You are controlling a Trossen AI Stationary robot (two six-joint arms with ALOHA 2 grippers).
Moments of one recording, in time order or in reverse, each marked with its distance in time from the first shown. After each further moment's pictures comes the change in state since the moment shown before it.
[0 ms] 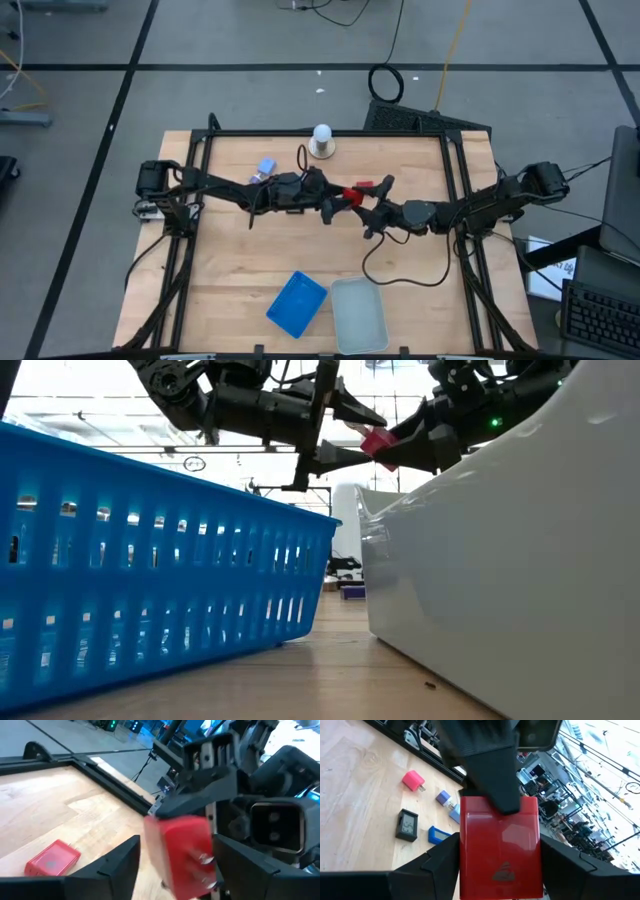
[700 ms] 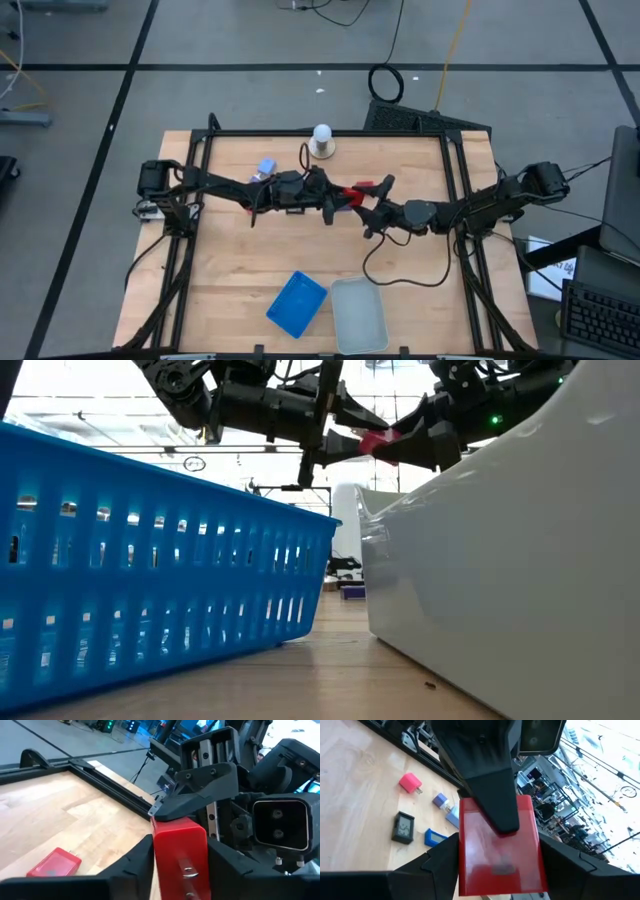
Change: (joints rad) left arm 0.006 0.008 0.027 -0.023 0.018 0.059; right arm 0.000 -0.001 0.000 0.019 0.000 -0.025
